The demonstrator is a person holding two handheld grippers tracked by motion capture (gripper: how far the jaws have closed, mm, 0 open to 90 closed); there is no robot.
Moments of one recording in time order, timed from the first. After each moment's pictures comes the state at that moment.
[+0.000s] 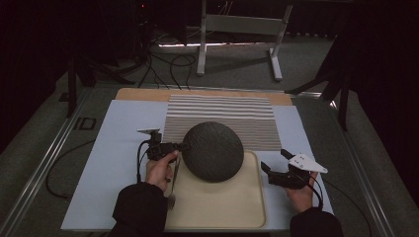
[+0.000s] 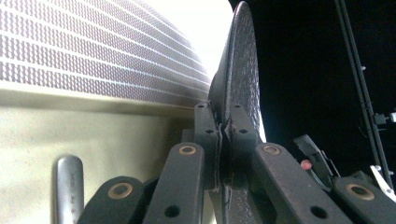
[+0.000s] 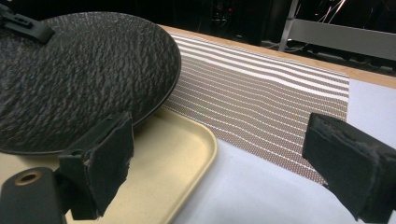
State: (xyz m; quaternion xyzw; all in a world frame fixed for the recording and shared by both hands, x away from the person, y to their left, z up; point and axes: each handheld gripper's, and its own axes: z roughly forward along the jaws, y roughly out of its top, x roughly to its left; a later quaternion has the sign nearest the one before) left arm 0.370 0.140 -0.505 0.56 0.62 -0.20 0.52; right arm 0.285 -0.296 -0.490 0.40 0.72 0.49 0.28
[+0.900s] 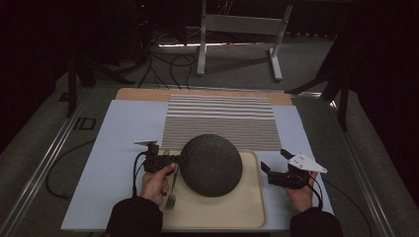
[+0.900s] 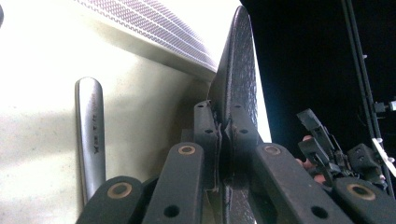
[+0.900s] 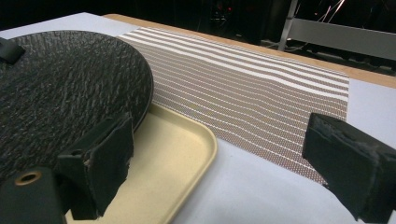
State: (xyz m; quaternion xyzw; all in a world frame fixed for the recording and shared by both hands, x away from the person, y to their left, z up) left arm 0.338 0.146 -0.518 0.56 0.62 -0.22 0.51; right arm 0.285 -0.295 -0.490 0.40 0.72 0.49 0.28
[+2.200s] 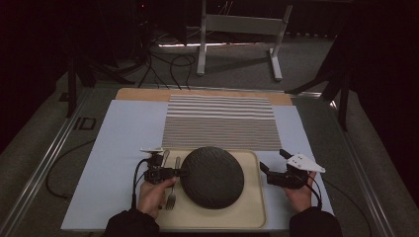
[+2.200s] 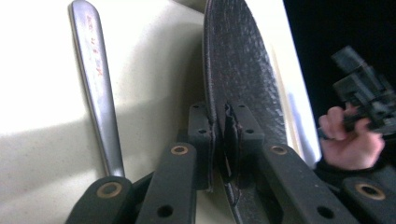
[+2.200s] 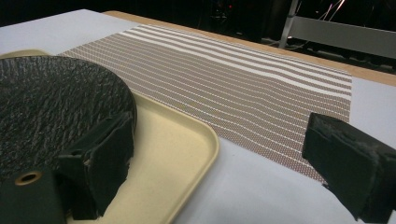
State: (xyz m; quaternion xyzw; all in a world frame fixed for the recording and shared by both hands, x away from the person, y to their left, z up) left arm 0.312 0.136 -0.516 0.65 0.59 -0.17 0.44; right arm 0.286 -0.292 -0.492 0.40 0.73 0.49 0.28
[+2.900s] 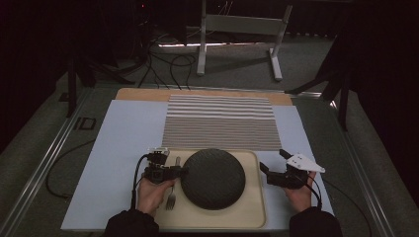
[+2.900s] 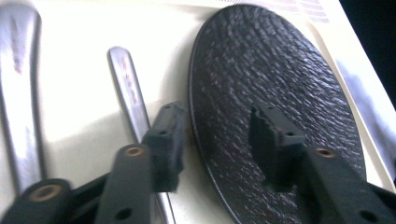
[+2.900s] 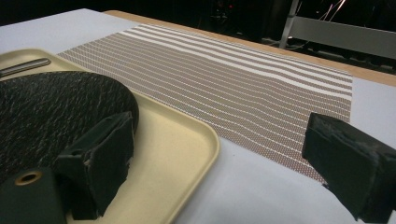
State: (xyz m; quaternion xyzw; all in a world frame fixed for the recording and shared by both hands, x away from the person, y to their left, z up) left arm 0.308 0.131 -0.498 0.72 0.55 -0.05 0.41; right arm 0.286 -0.292 -0.492 0.40 0.73 0.49 0.28
